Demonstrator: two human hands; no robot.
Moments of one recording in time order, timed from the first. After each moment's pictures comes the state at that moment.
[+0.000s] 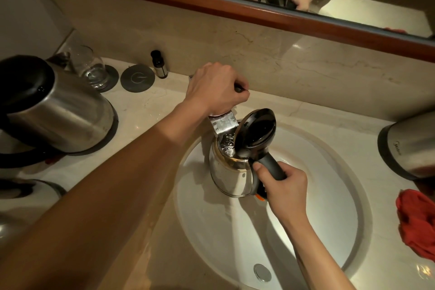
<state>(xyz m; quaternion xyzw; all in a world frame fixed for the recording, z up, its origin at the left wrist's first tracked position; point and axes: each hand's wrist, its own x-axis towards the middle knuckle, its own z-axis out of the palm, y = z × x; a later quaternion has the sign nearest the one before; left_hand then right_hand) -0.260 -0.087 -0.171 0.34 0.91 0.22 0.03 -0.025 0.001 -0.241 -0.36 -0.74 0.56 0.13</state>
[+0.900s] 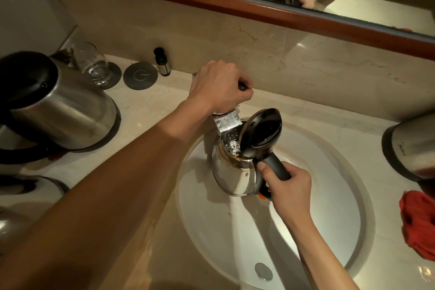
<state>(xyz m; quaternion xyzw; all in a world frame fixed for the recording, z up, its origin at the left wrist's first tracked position) -0.258 -0.088 -0.168 0.34 0.91 0.22 0.03 -0.022 0.005 -0.248 -0.36 -0.73 0.57 0.12</state>
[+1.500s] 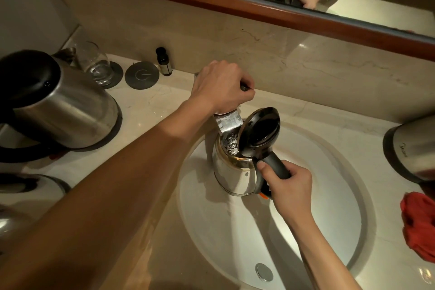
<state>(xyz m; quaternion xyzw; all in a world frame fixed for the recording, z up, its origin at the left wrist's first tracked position) -0.259 -0.087 -0.168 0.34 0.92 0.21 0.03 -0.026 0.007 -0.249 -0.36 -0.73 0.57 0.11</state>
